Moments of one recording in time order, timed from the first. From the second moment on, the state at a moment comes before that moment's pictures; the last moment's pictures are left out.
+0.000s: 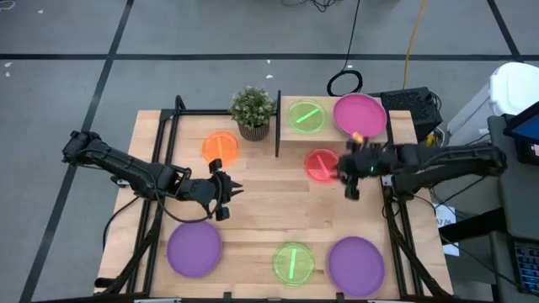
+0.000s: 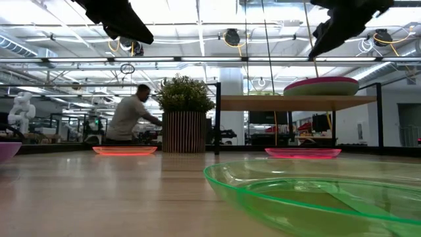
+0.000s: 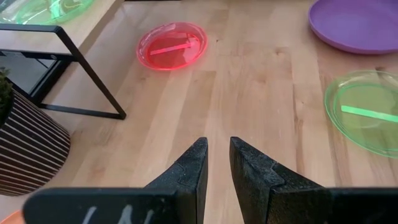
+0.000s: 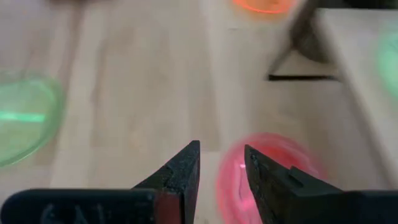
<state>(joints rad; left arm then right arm) -0.32 1.19 0.87 -0.36 -0.45 -0.23 0.07 0.88 0.80 -0.69 0.17 0.06</state>
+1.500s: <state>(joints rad) -0.32 1.19 0.87 -0.33 -0.45 -0.19 0.27 1.18 0.24 -0.10 0.62 0.12</state>
